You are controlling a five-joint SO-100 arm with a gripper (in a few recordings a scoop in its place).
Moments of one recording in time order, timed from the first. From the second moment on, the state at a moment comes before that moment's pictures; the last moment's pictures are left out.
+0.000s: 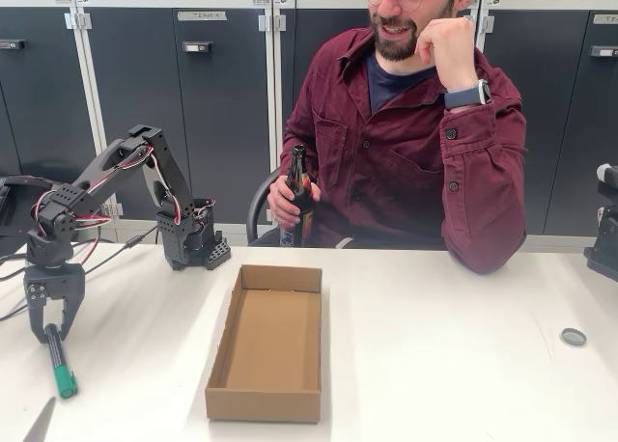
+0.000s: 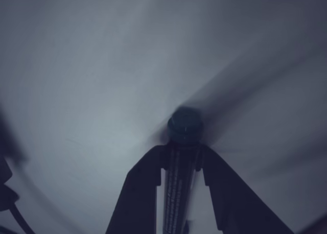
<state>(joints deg) 34.7 77.1 98.3 54.9 14.9</state>
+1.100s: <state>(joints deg) 10.1 115.6 94.2 56.5 -27.9</state>
